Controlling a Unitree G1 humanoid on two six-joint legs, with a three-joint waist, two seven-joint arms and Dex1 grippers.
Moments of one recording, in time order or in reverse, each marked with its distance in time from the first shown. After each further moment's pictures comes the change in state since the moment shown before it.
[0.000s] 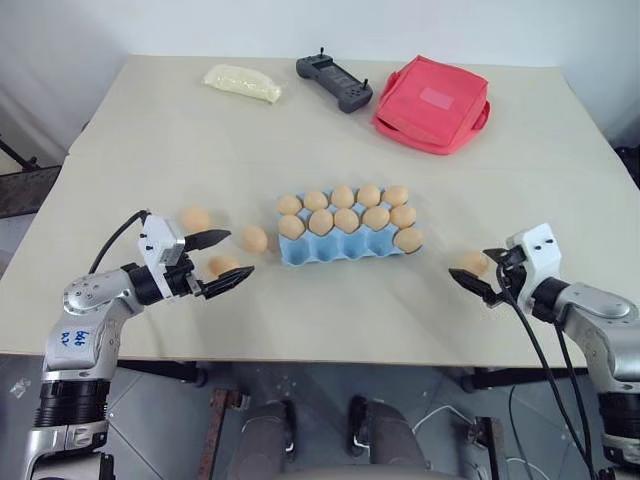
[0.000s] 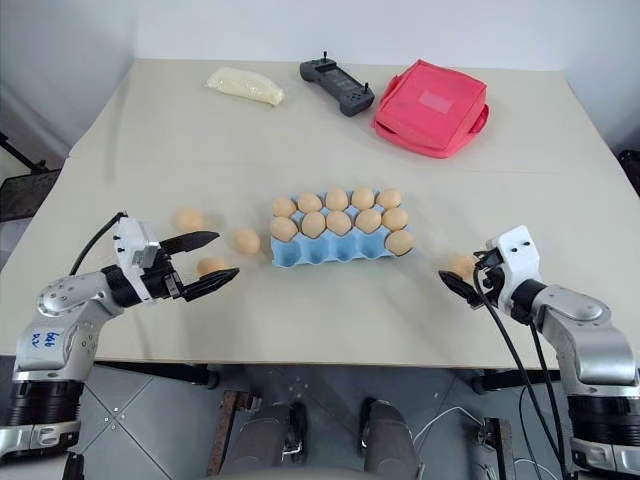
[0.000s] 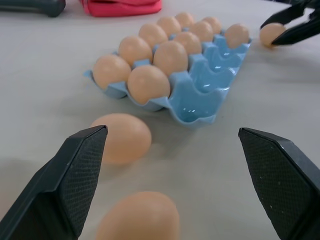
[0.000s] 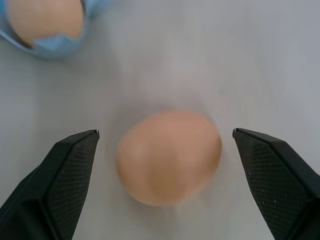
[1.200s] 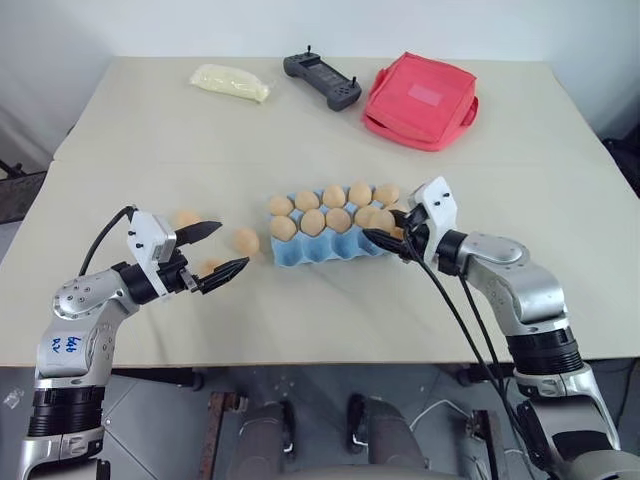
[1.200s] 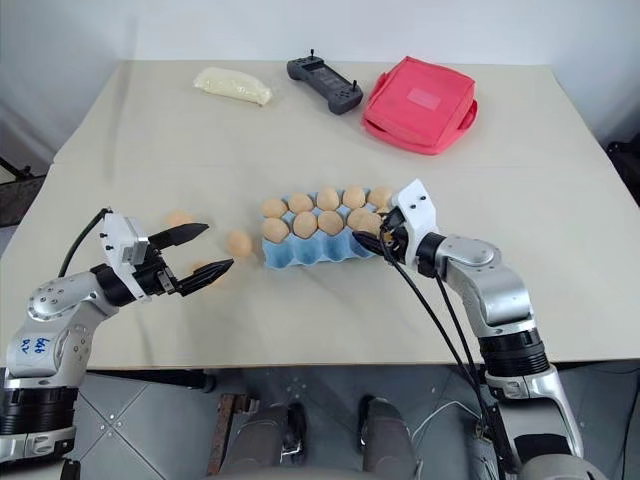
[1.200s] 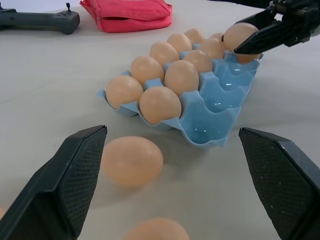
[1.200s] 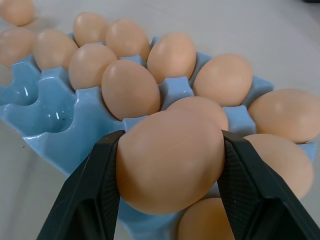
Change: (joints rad) left arm 0.026 0.001 0.027 -0.056 -0.016 0.009 0.087; right arm -0.366 0.250 0.273 0.023 -0.019 0.014 -0.004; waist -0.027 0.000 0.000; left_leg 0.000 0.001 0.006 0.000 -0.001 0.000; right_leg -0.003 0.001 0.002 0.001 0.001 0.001
